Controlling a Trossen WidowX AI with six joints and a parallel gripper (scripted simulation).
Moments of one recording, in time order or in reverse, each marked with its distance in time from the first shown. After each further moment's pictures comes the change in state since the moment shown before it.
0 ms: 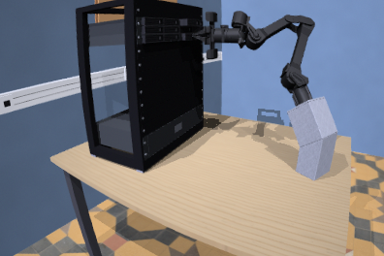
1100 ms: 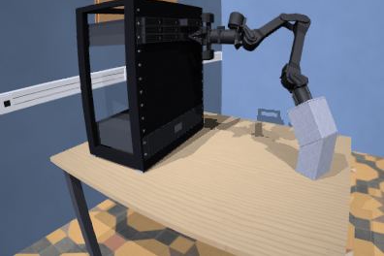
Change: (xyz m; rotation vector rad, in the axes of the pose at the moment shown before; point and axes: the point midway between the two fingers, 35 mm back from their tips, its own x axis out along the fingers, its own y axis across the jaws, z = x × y) arm 0.014 -0.003 -0.003 0.006 -0.011 0.011
